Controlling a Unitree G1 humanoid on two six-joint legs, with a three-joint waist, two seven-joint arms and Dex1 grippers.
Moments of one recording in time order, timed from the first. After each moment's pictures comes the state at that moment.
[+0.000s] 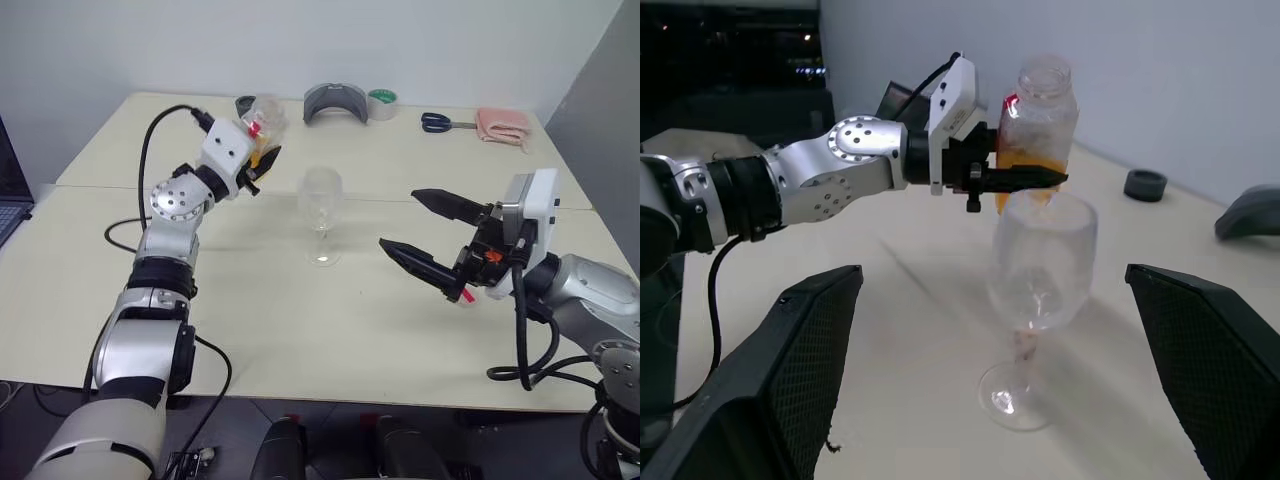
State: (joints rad) left arm -1.02 0.53 -0.01 0.88 0.05 -0.40 -0.63; right arm -0.36 -0.63 -0.12 -0.75 0.86 0.73 0.44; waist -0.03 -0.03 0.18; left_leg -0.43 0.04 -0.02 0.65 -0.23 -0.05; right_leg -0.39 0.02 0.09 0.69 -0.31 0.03
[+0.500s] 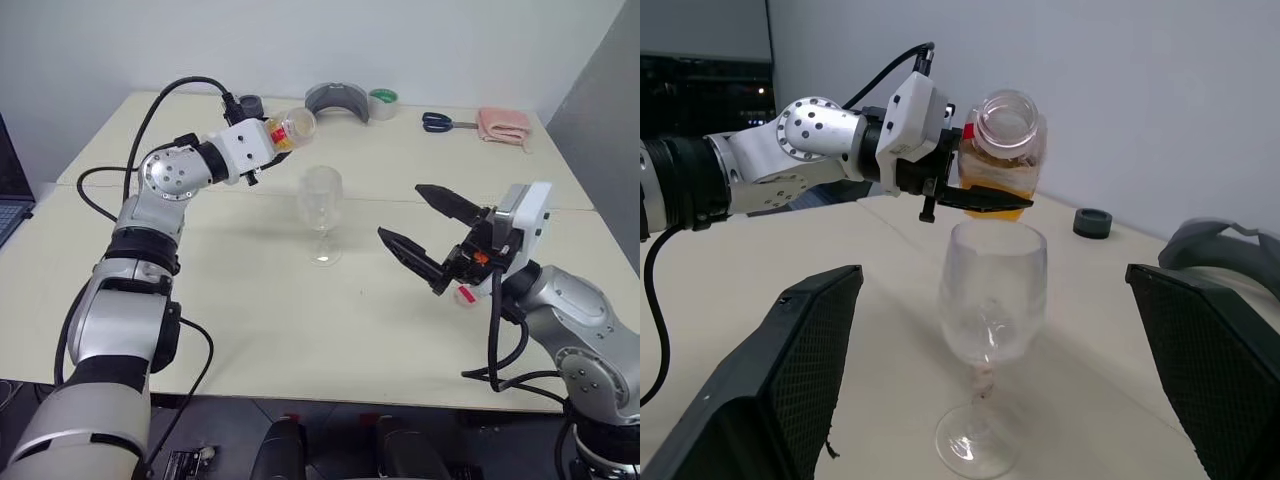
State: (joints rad) left arm -1.17 0.61 -0.15 1.02 0.23 -0.67 -0.69; right arm -0.27 -0.51 -0.06 -0.71 0.68 0.54 0.44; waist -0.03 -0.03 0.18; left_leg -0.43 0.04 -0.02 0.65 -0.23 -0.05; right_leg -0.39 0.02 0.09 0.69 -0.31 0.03
